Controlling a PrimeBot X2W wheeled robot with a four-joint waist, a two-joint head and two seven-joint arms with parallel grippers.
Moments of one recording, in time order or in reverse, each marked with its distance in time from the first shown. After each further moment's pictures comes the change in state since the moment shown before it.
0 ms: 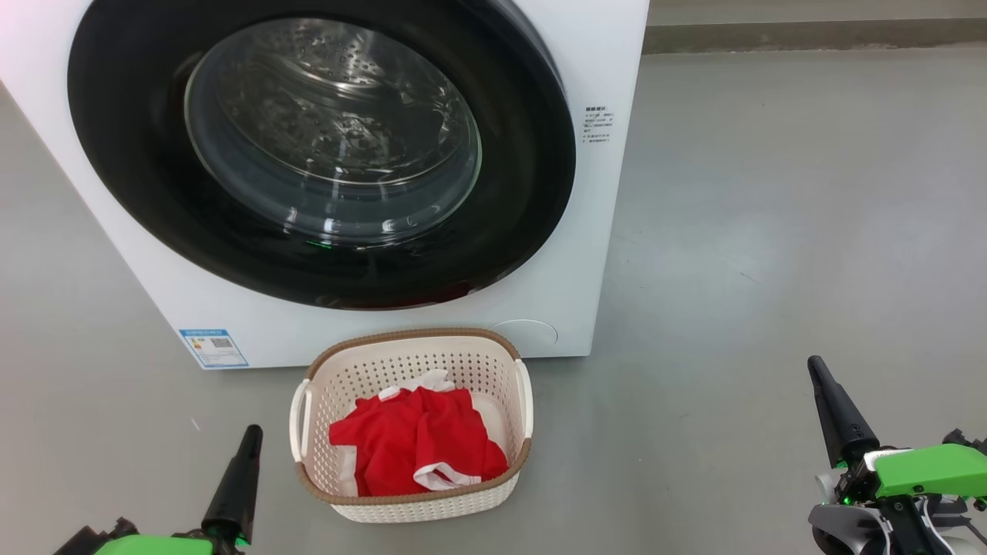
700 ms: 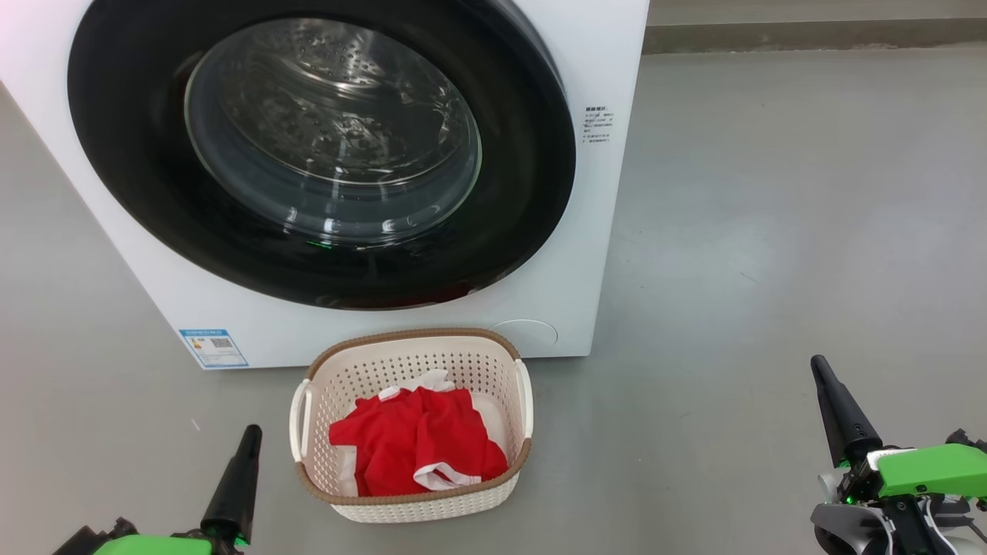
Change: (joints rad) left arm 0.000 -0.001 0.003 0.000 0.000 0.000 0.003; right arm 0.000 0.001 -0.008 0.000 0.000 0.000 0.001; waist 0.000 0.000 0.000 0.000
